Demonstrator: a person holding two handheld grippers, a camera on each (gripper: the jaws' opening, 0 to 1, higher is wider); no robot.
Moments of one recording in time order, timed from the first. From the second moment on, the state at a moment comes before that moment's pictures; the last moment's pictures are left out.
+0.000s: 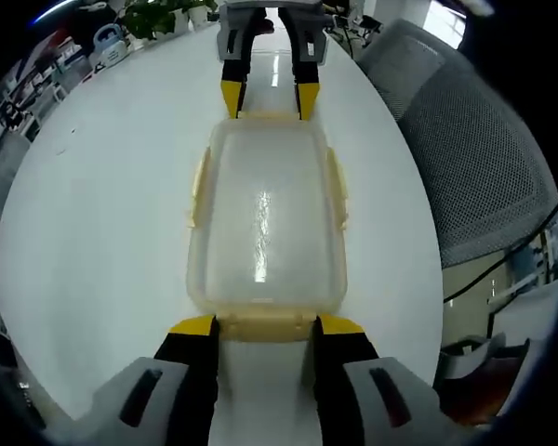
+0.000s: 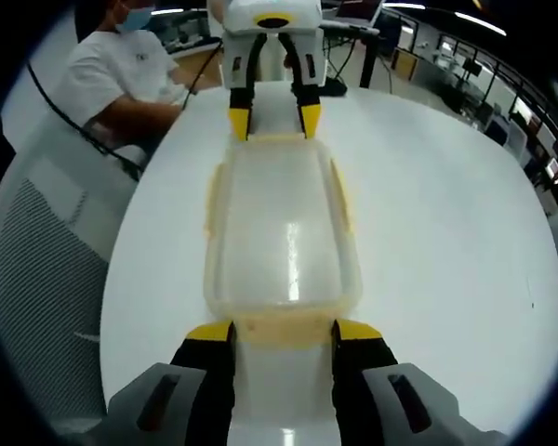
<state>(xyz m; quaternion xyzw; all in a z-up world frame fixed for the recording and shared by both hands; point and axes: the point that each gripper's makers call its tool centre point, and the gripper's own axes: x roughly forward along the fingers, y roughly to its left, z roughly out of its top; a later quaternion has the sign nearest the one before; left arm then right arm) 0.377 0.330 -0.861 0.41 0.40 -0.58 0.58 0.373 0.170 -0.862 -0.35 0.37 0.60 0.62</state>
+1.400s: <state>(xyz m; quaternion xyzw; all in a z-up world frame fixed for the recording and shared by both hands) 0.374 0.330 -0.858 0.41 0.41 -0.57 0.59 0.373 0.170 -0.855 -0.36 0.36 0.60 0.62</state>
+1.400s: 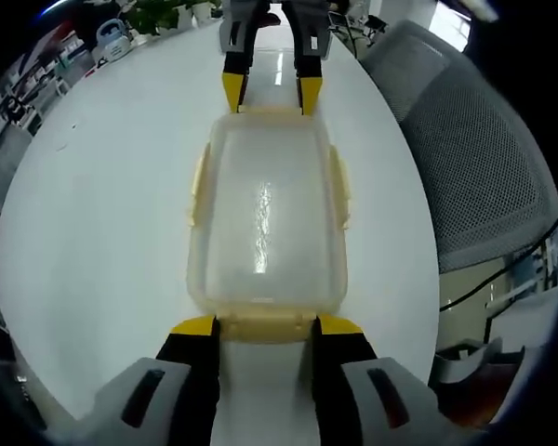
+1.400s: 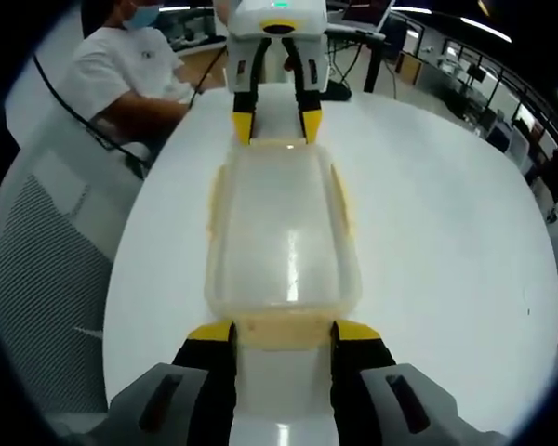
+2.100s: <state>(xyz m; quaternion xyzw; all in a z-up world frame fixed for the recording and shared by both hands) 0.369 0.327 -0.840 0.41 0.40 -0.57 0.59 0.368 0.168 -0.838 -0.37 0.35 0.60 0.62</state>
